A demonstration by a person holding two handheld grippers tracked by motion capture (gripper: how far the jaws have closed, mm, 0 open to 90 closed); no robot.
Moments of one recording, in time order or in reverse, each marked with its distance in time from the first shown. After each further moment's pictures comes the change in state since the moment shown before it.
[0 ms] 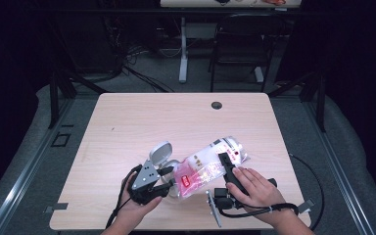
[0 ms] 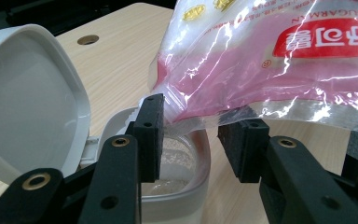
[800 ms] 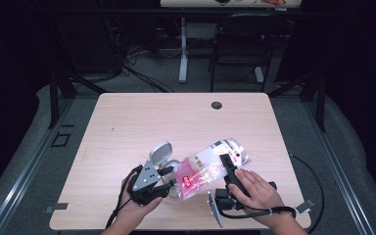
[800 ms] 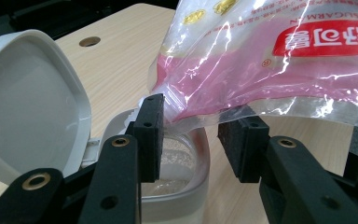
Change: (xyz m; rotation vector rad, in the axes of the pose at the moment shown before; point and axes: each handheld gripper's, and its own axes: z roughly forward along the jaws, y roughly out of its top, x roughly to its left) left arm -0.002 0.001 -0.001 0.002 0.010 0.018; right arm 0.009 -0.002 0.001 0.005 -0.016 0.063
